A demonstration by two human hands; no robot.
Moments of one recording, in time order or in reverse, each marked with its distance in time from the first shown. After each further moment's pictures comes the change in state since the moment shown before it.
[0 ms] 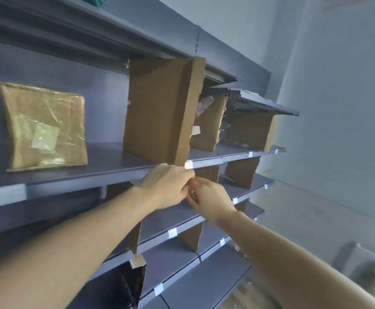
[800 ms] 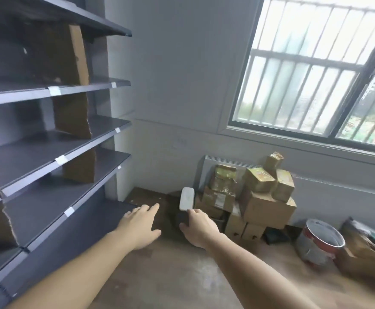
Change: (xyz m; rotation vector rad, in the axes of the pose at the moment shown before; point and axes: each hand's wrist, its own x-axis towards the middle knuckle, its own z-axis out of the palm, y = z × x) left_hand 0.158 0.454 0.272 -0.367 -0.673 0.185; right_hand -0.412 0.385 0.004 0.042 -0.390 1.143
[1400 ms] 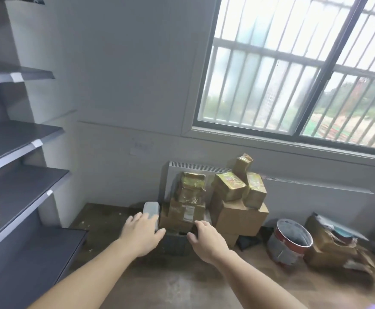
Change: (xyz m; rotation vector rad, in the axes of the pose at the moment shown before) left_hand 0.297 0.097 0.026 0.020 -0.001 0.146; right_hand 0.186 0.178 -0.042 0.042 0.044 0.214
